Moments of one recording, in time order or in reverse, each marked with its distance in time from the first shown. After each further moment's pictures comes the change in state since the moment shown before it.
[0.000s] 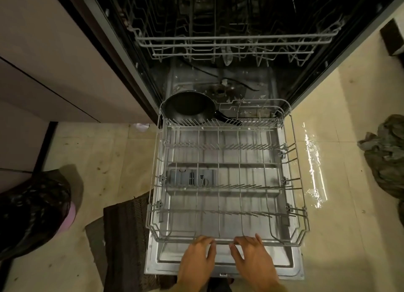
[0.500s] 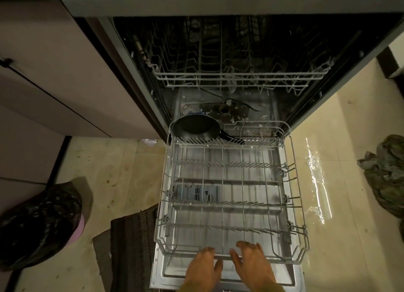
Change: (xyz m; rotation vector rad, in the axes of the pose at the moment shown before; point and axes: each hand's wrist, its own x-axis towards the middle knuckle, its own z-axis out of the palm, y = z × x) left_hand 0.007 0.021 -0.023 0.107 -0.243 -0.158; right_hand 0.029 -0.033 -0.056 -0.016 -0.377 0.153
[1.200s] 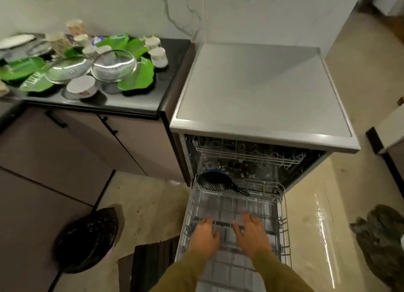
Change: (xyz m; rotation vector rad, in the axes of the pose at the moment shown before) left_hand -0.145 0.126 -0.233 -0.143 0.374 0.116; right_hand -0.101 -0.133 -0.251 0.068 0.264 -0.114
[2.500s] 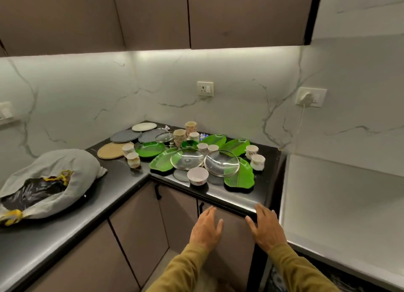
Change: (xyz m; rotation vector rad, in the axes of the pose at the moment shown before) left_hand 0.016 -0.088 -0.420 -0.034 0.596 0.129; right_hand 0.094 -0.404 -0.120 -0.135 0.459 -0.520
